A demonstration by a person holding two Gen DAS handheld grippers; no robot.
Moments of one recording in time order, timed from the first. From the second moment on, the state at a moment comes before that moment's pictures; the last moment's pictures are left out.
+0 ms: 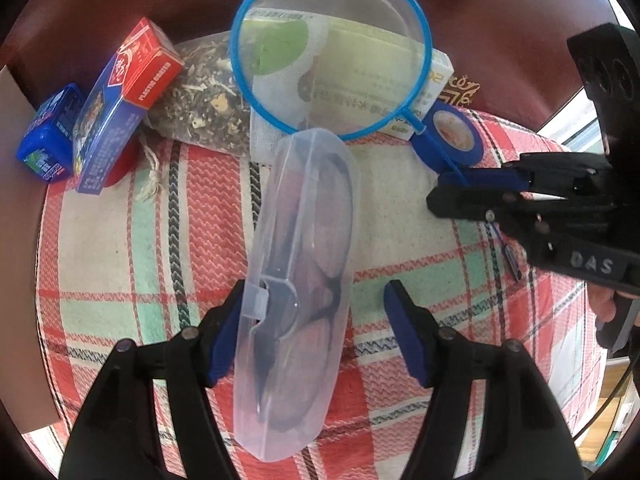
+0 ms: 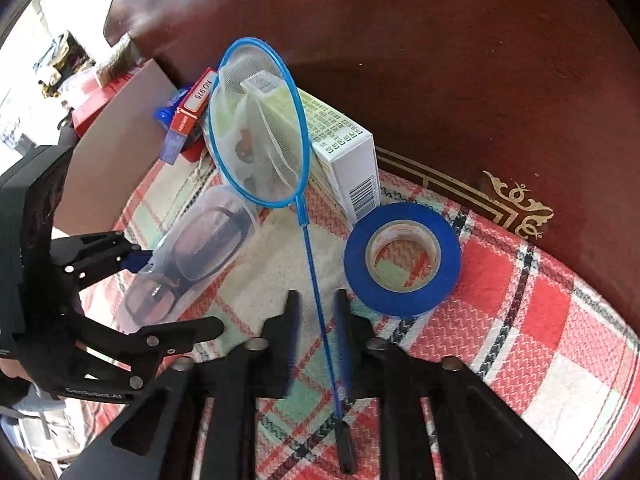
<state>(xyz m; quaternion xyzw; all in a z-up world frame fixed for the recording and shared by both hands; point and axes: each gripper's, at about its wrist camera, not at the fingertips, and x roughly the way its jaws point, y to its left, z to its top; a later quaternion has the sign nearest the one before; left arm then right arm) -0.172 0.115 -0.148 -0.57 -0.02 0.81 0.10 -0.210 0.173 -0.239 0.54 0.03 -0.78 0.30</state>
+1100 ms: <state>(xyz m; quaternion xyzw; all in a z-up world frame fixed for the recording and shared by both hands) -0.127 0.042 -0.054 -0.52 -0.10 0.85 0.06 -0.177 0.179 -0.170 0.48 -0.03 -0.81 0.33</state>
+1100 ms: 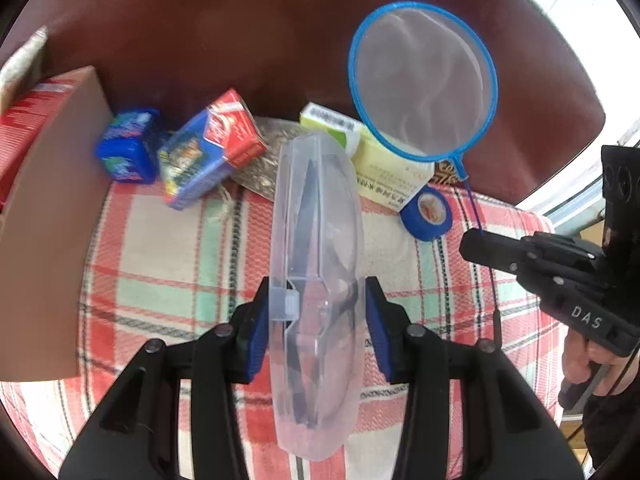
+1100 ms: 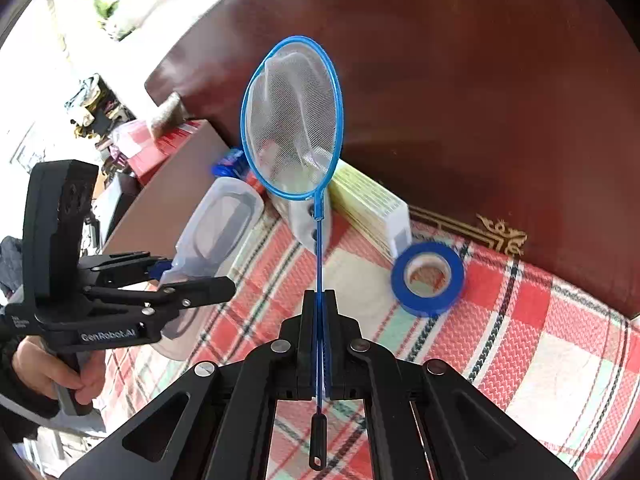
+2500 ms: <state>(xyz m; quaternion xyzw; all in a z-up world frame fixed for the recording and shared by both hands) -0.132 -0.308 0.014 -0.53 -0.14 0.83 -0.10 -0.250 -0.246 -0.111 0.55 0.07 -0.75 0.36</state>
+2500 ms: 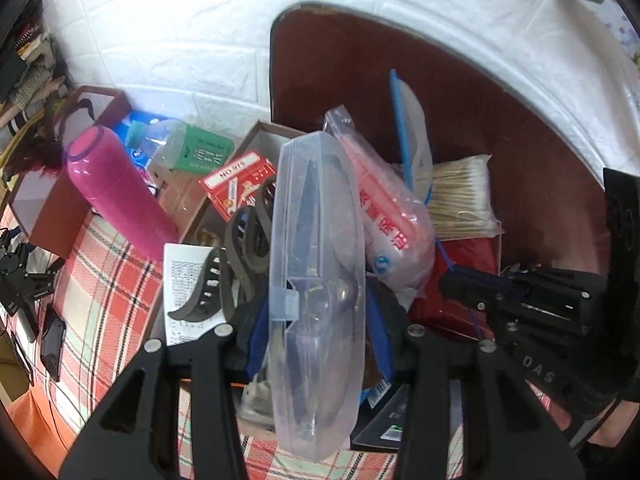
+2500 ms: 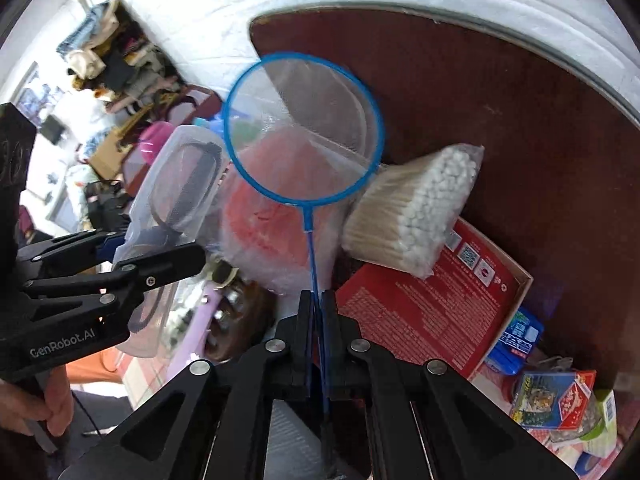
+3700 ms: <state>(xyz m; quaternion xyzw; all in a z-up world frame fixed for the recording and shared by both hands) -0.126 -0.037 -0.022 -0.52 -0.06 0.85 0.08 -0.169 0.195 -0.153 0.50 -0.05 -0.86 0.11</state>
